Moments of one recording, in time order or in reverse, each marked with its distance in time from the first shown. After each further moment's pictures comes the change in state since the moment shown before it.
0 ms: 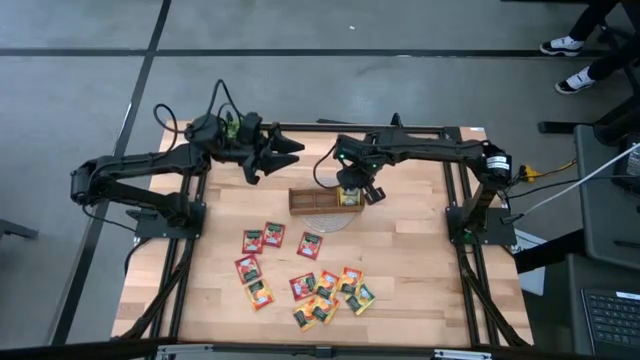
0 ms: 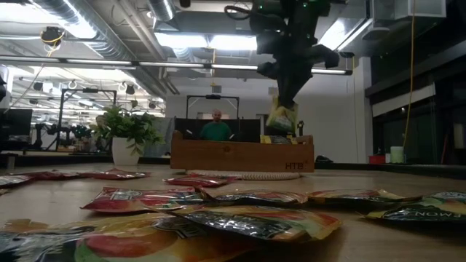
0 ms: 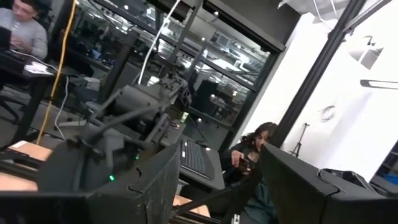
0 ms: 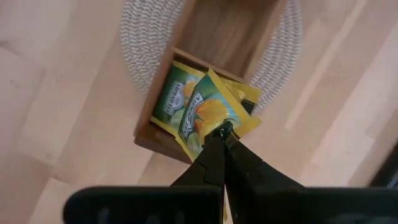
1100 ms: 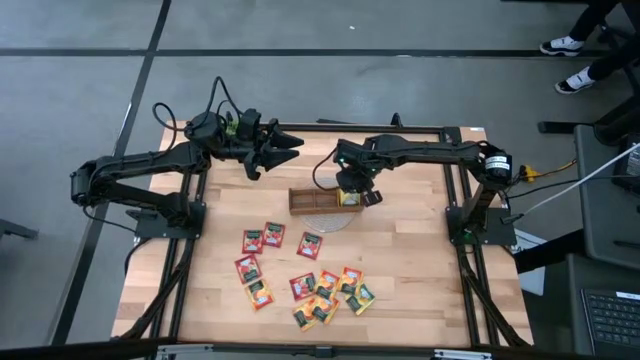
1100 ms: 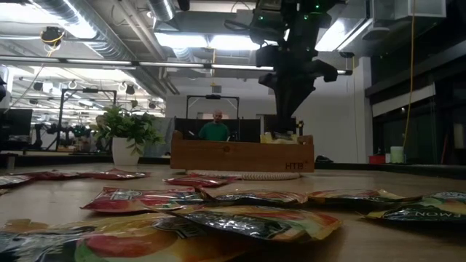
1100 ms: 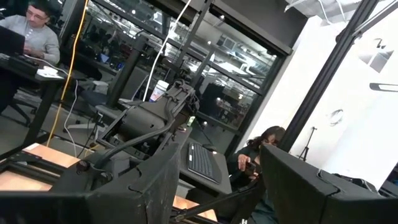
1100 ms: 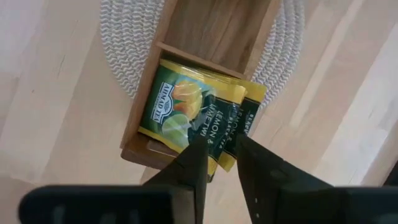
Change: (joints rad) left arm 0.030 0.000 0.000 0.000 -0.001 -0.001; right arm -0.001 0.000 -0.094 0.109 0.028 0.069
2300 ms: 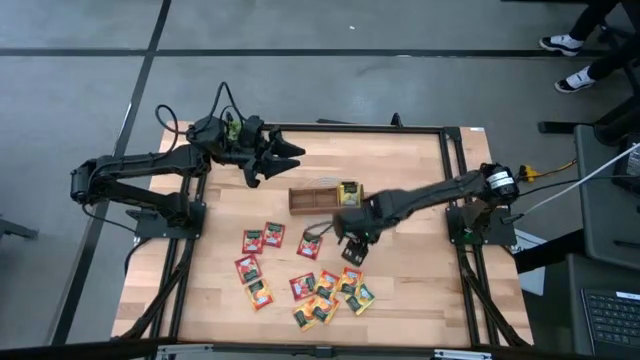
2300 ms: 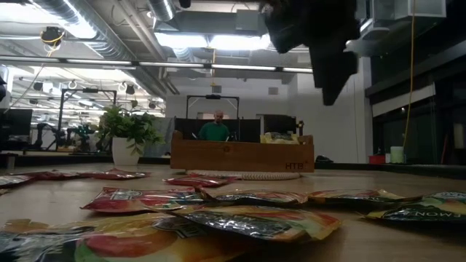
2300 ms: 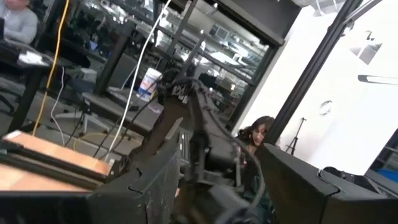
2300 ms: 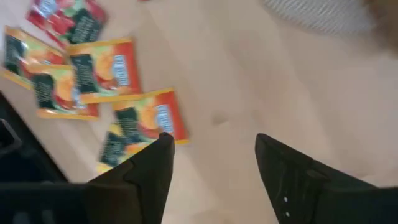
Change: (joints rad) left arm -0.056 0.000 0.000 -0.029 0.004 0.000; right arm 0.454 -0.003 0.000 -0.056 -0.115 1.454
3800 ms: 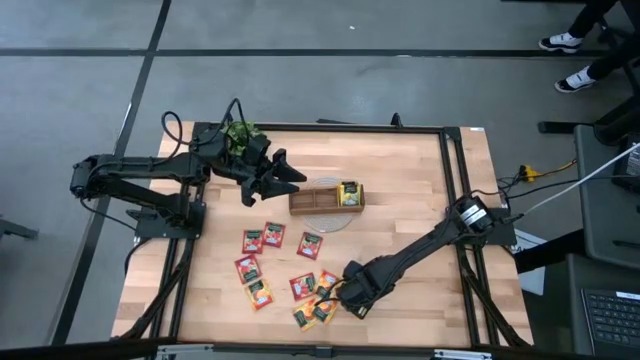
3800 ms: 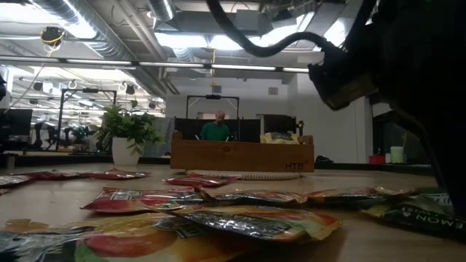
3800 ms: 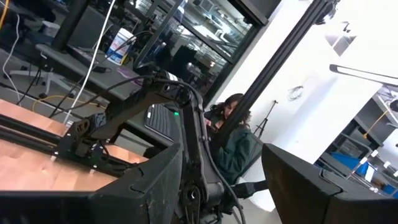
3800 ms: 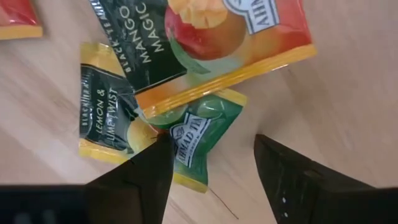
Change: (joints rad) left arm -0.143 0.000 0.000 -0.053 -0.005 -0.089; right arm 0.326 0.300 0.003 0.112 0.015 0.369
